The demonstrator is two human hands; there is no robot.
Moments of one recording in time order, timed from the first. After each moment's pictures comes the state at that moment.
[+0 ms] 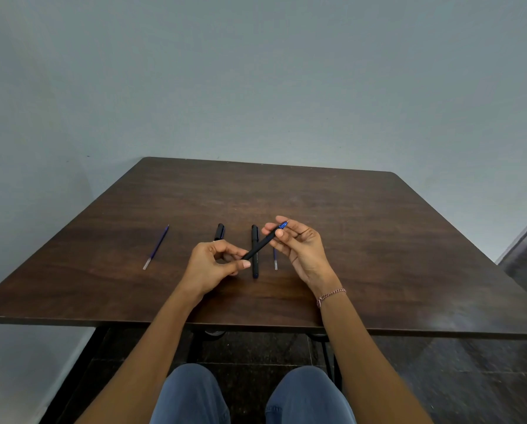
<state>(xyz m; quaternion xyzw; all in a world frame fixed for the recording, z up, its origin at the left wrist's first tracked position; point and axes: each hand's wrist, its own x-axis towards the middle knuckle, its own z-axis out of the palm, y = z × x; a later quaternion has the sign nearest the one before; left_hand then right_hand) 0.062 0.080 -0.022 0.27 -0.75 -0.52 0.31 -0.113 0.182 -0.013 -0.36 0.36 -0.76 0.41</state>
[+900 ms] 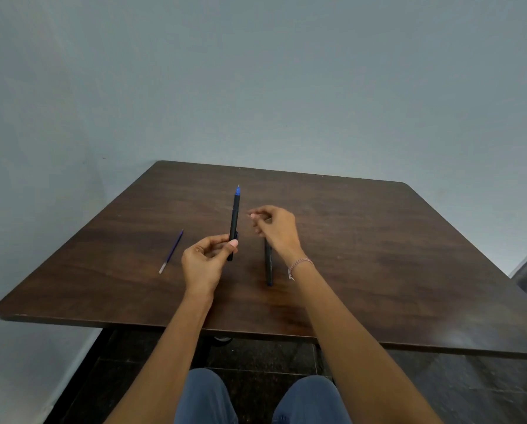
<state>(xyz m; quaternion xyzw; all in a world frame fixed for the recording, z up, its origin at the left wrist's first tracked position) 0.066 0.074 -0.020 0.36 -0.54 -0.57 0.50 -0.088 0.097 0.016 -0.45 0.73 -0.50 0.15</state>
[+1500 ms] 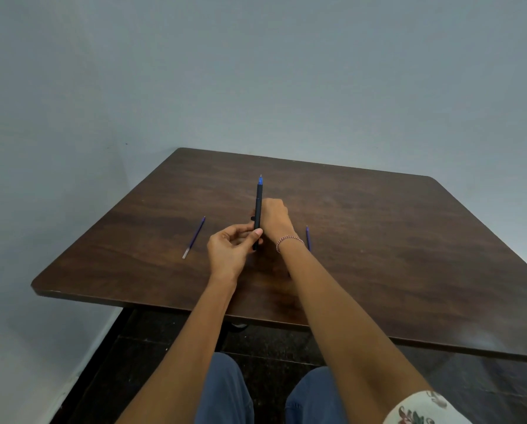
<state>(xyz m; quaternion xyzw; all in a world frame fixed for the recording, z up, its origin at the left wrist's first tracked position) 0.065 0.072 -0.022 0.34 -0.55 -0.59 0.49 -0.069 0.035 0.005 -0.50 0.83 -0.24 0.08</state>
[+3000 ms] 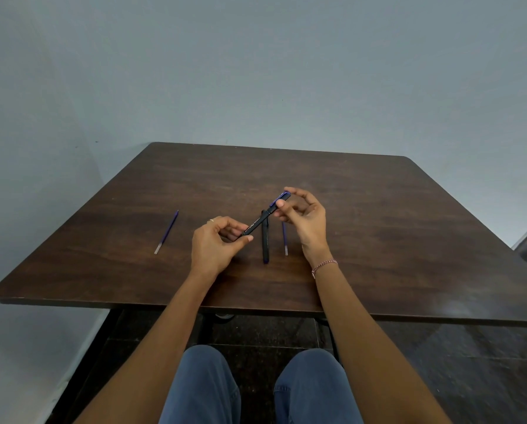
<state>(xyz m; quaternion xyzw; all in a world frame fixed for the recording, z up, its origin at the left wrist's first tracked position) 0.058 0.078 -0.024 0.32 -0.77 -0.36 0.41 -0.114 0.150 -0.013 -0.38 0.50 -0.75 0.22</state>
